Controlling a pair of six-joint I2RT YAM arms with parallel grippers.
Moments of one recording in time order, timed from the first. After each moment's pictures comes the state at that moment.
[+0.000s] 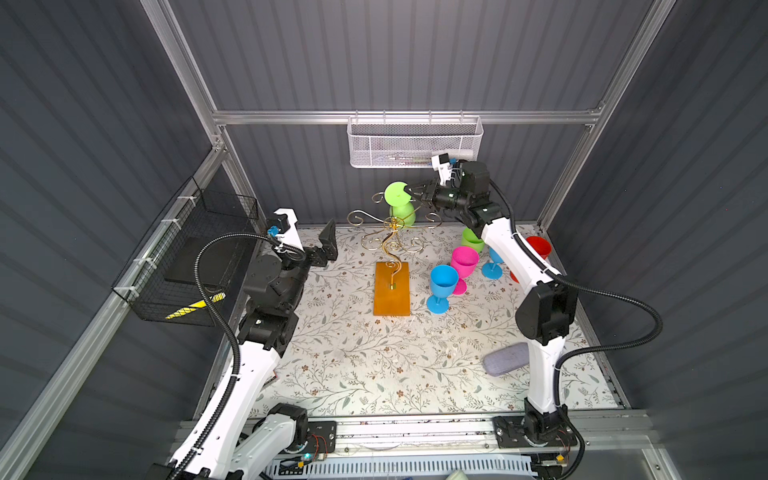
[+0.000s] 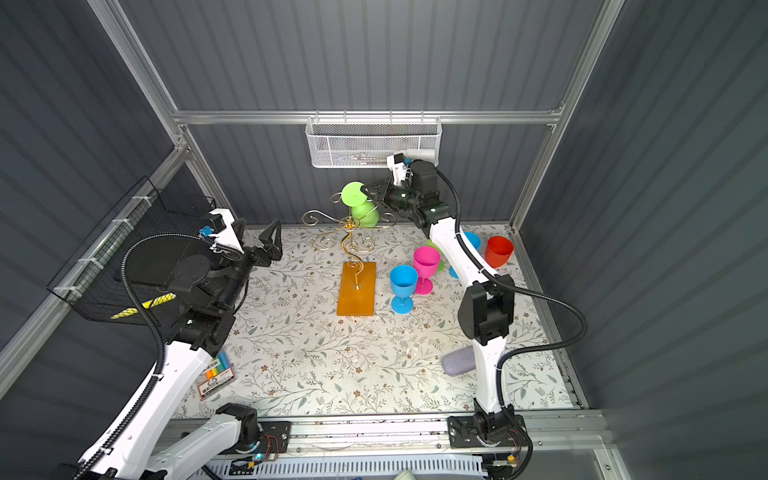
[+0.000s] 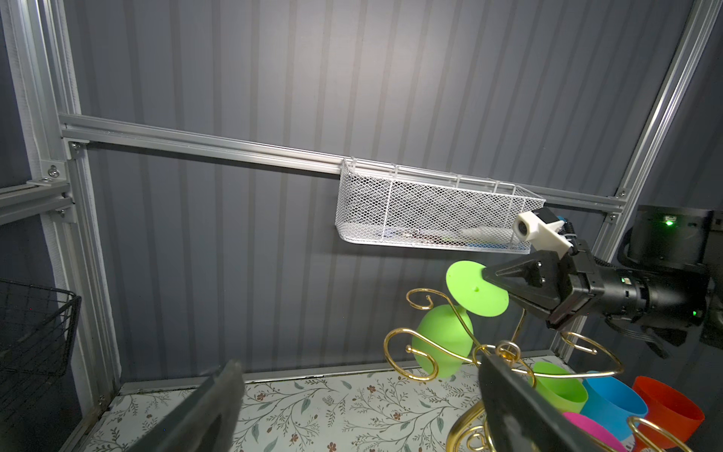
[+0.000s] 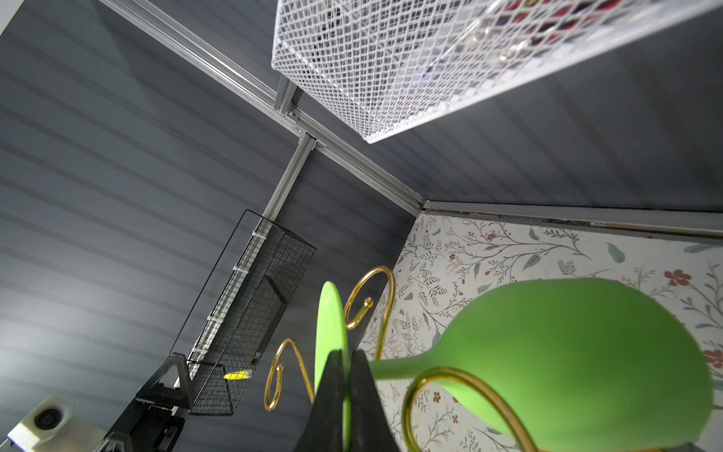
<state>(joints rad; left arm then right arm) -0.26 0.95 0.95 0.19 0.00 -0.13 0.36 2.13 2.14 -0.12 -0.73 0.86</state>
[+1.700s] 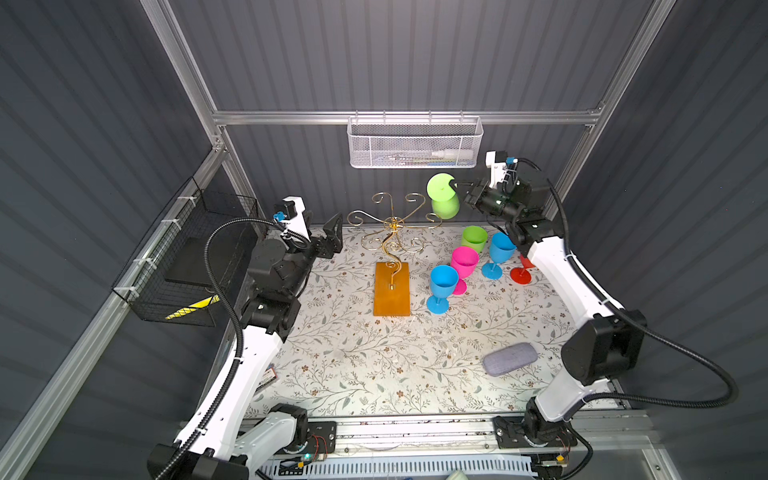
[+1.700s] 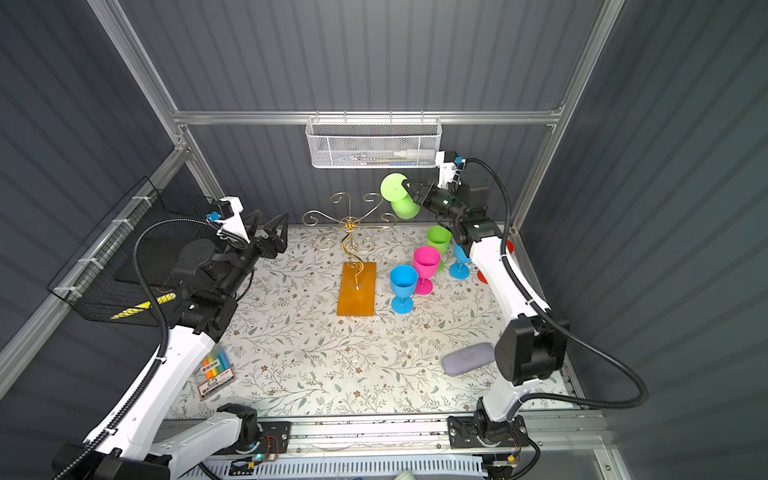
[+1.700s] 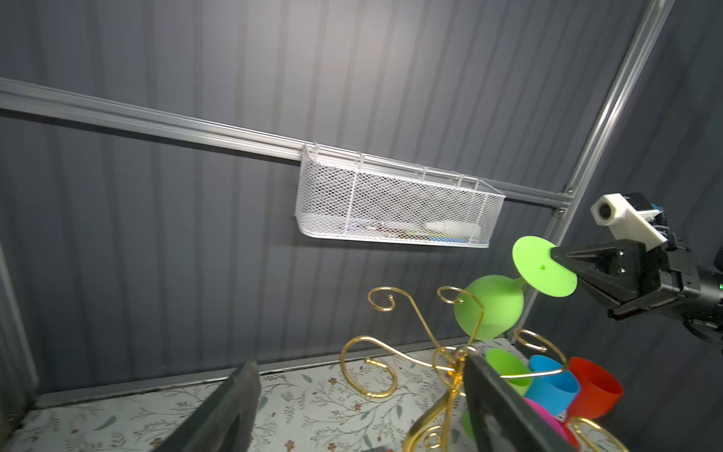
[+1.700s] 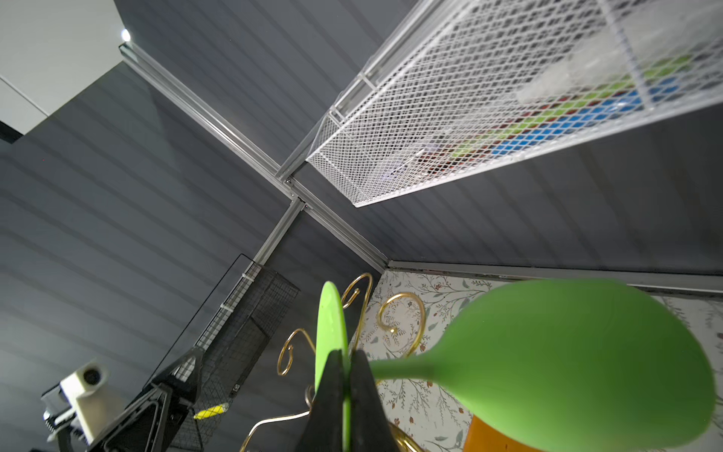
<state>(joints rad) -0.26 1.08 1.10 0.12 0.15 -0.23 0.21 1.65 1.67 -0.01 -0.63 0.75</state>
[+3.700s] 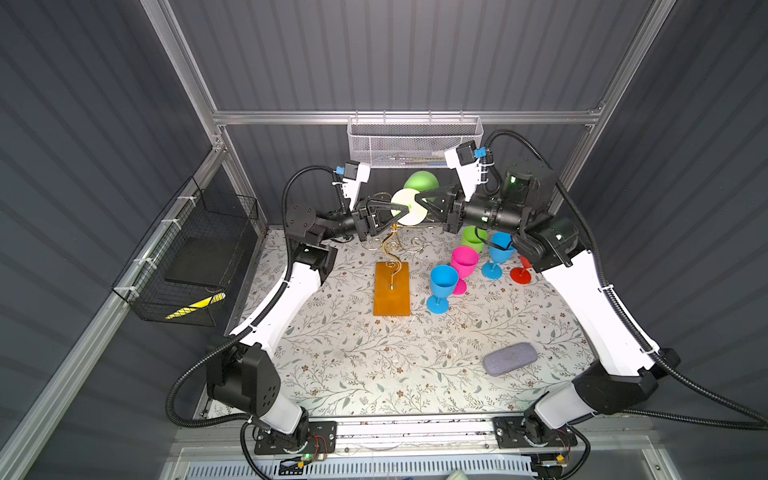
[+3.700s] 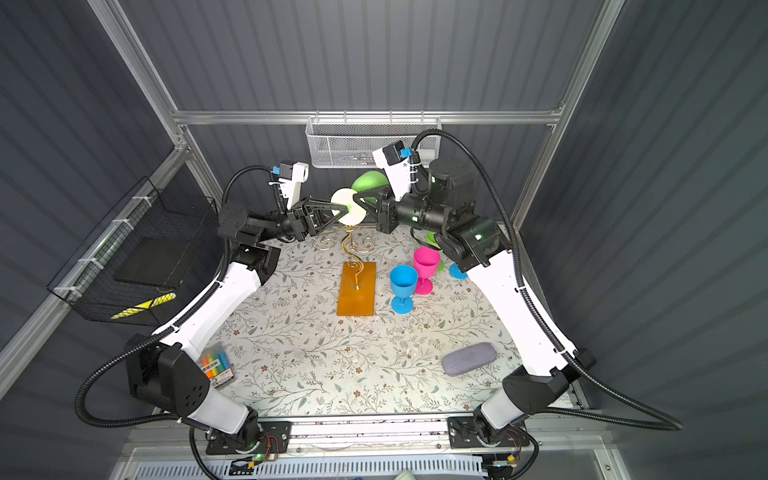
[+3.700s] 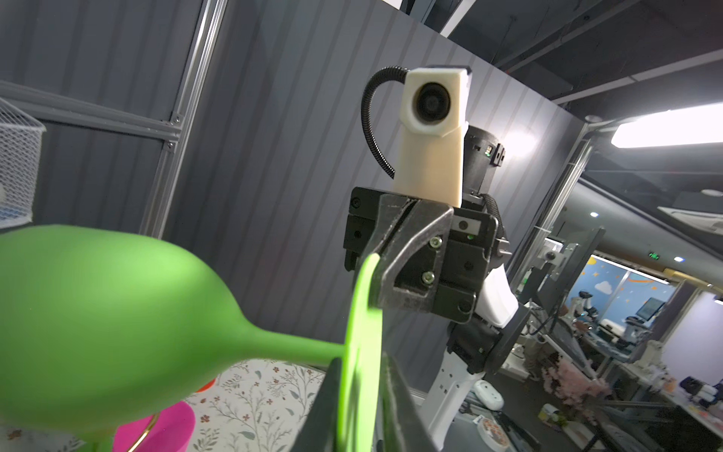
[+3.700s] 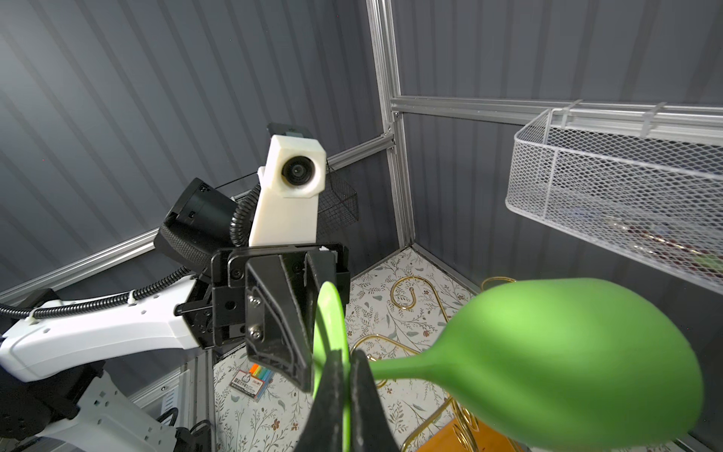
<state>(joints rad) -0.38 1.56 1.45 0.74 1.14 -0.99 0.58 1.55 2.00 -0.53 -0.54 0.16</state>
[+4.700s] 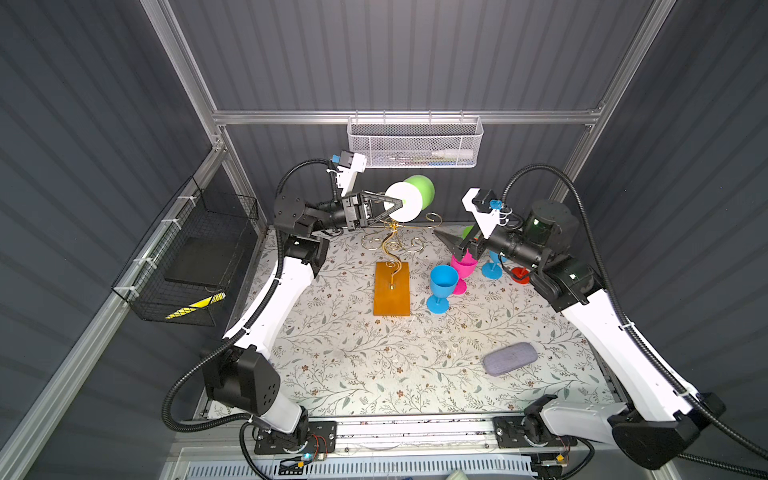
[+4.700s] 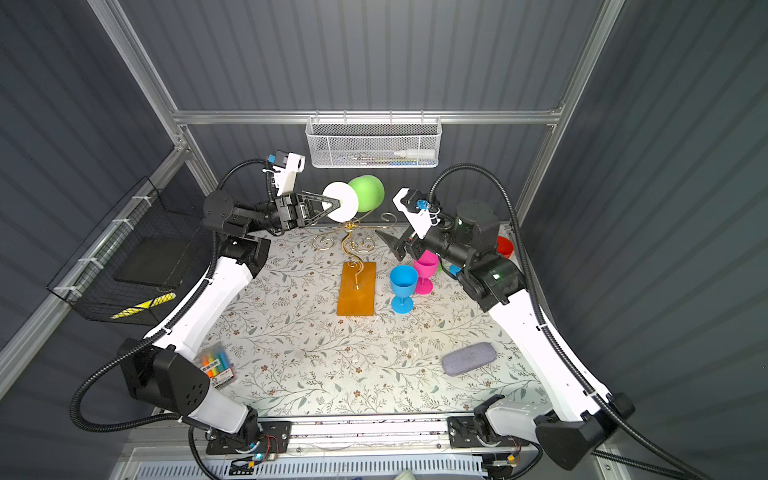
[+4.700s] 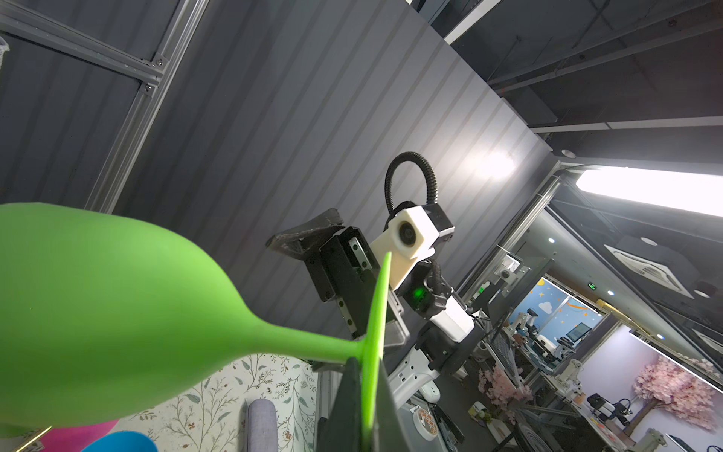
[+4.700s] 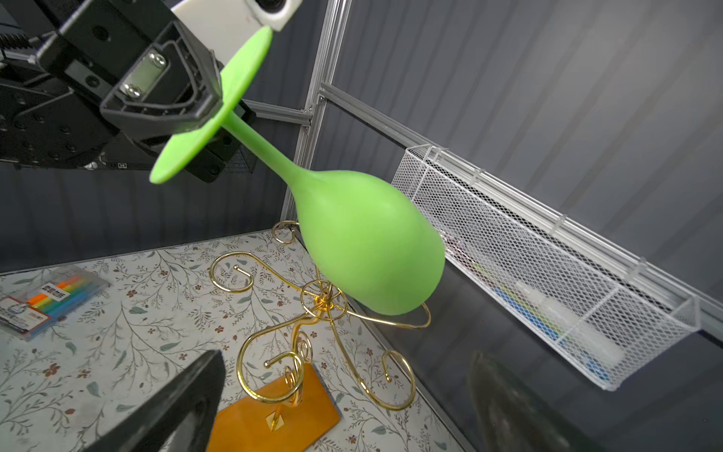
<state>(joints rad) -0.33 1.56 1.55 0.68 1.23 -1.24 0.49 1.26 1.48 -0.25 -0.38 -0.40</state>
